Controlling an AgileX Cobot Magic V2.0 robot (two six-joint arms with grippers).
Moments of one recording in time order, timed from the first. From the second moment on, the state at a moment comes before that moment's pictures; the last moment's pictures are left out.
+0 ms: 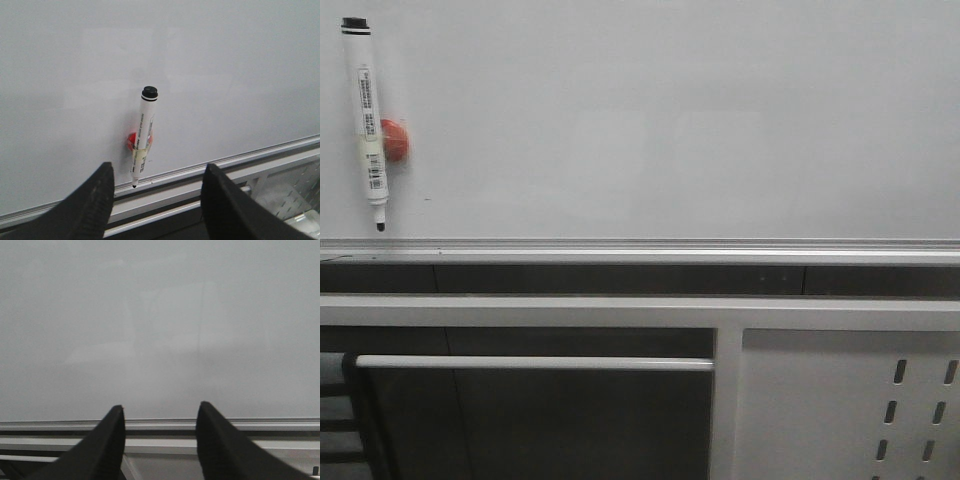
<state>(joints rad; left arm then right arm) -0.16 0.53 -0.48 -0.78 0.43 0.75 0.12 0.13 -0.37 0.18 0.47 0.05</state>
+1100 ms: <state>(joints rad) -0.46 1.06 -0.50 -0.88 -0.05 0.83 0.12 0.13 -0.37 0.17 0.47 0.05</state>
